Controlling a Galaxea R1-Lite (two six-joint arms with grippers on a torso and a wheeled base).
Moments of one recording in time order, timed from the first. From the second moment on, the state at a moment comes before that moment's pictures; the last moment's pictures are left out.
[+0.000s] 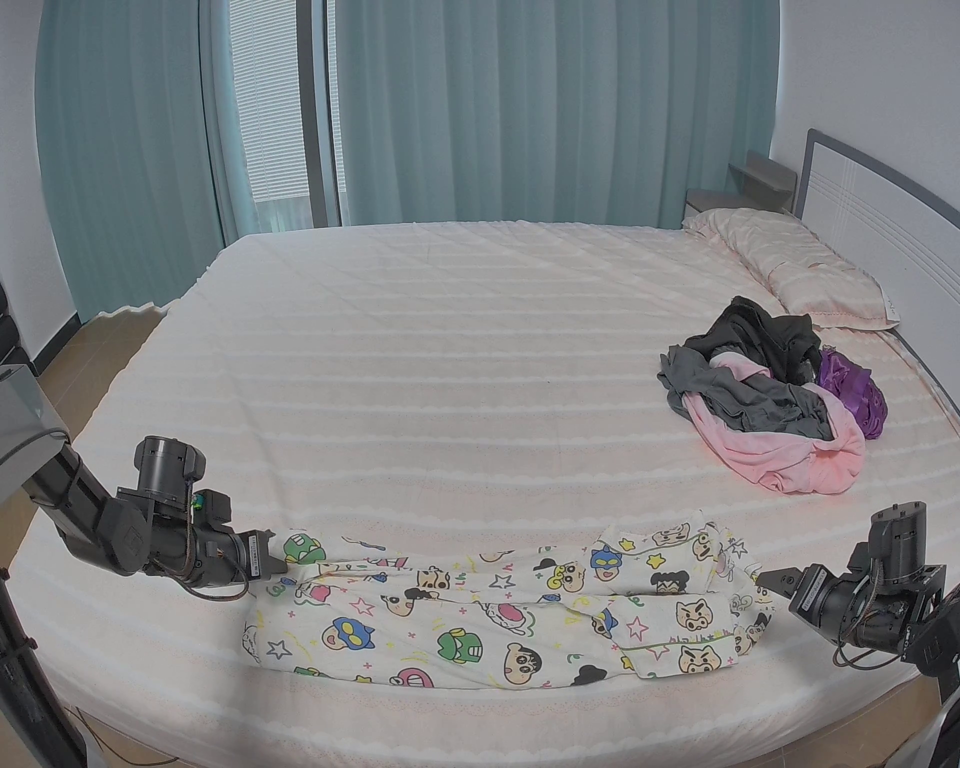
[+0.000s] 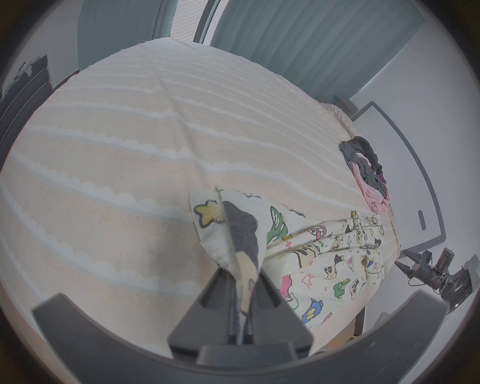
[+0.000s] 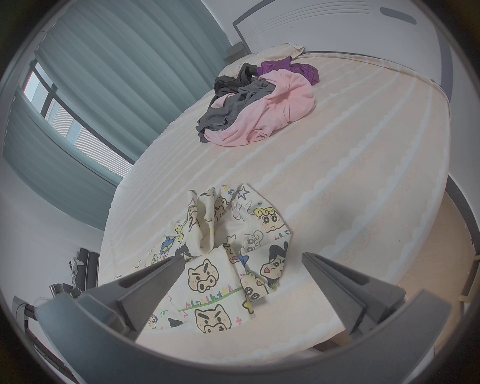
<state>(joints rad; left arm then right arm) -0.02 1.98 -0.68 -0.38 -0.35 -0.22 0.18 1.67 -0.10 -0.85 -0.06 0.76</state>
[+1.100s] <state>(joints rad) 0.42 1.90 -1.00 0.18 -0.42 0.00 0.16 1.68 -0.10 -0.85 -0.04 0.76</state>
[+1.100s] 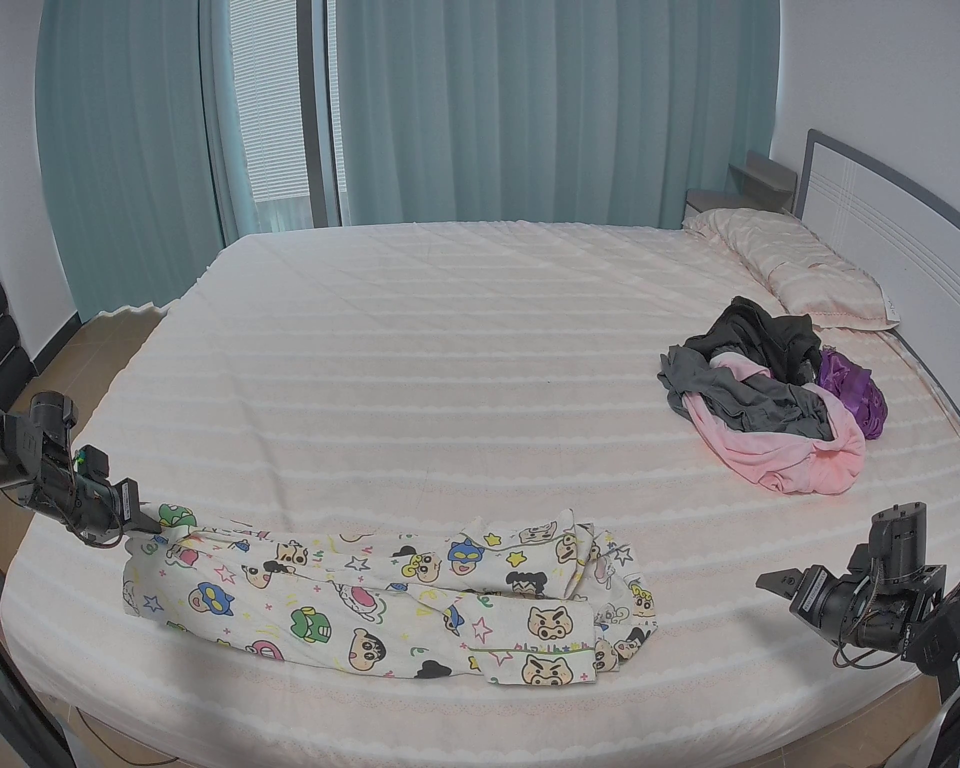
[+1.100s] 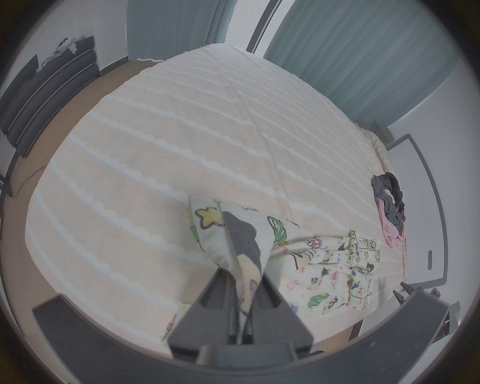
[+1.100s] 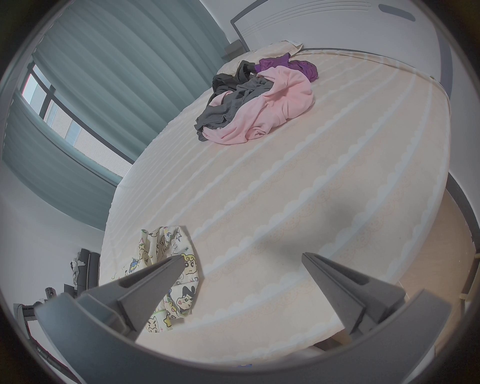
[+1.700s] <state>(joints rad) -0.24 1.78 -1.04 0.20 -0.11 -0.48 0.16 1.68 -0.09 -0.85 -0.04 0.76</state>
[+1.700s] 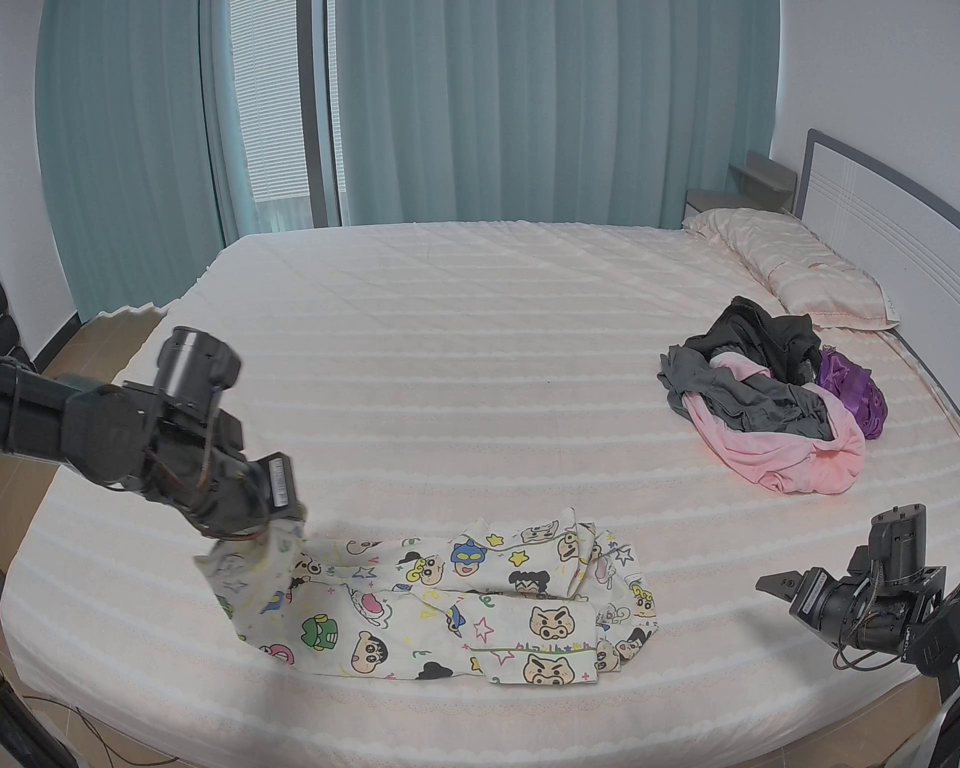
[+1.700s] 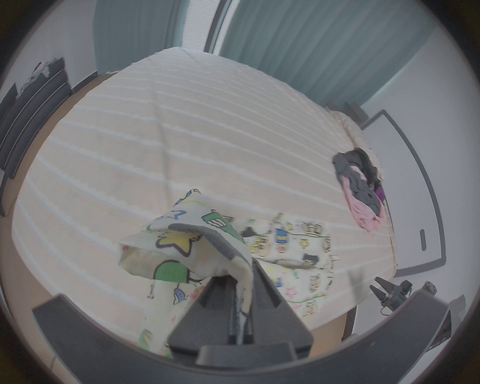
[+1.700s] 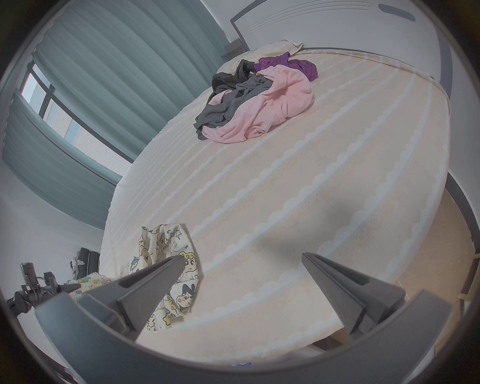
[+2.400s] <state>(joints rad) -0.70 2.03 -1.33 0.00 -0.10 -0.73 0.20 1.68 -0.08 -0.84 -0.05 0.76</state>
